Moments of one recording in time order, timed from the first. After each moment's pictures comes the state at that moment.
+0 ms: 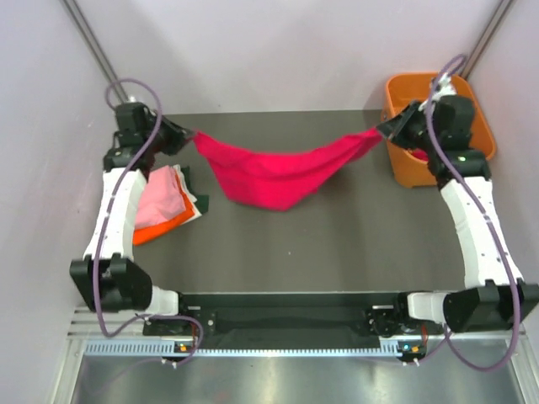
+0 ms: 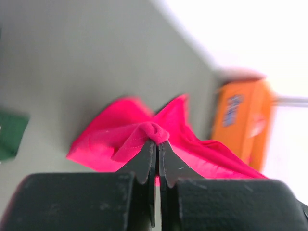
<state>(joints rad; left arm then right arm) 0.04 1.46 1.40 -0.49 0.30 -0.87 0.05 1.28 1.36 -0.49 -0.28 0.56</state>
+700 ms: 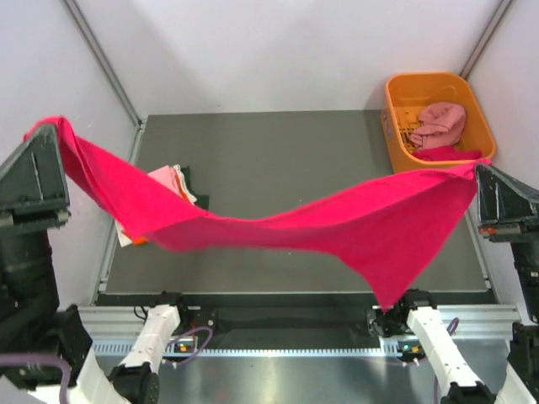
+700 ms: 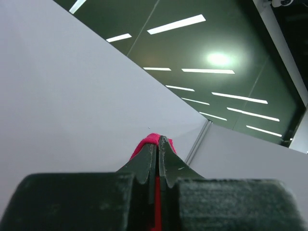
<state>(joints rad) 0.08 0.75 1.89 -0.33 0.12 -0.88 0.04 0.54 1.61 -0.56 -0.18 0.50</state>
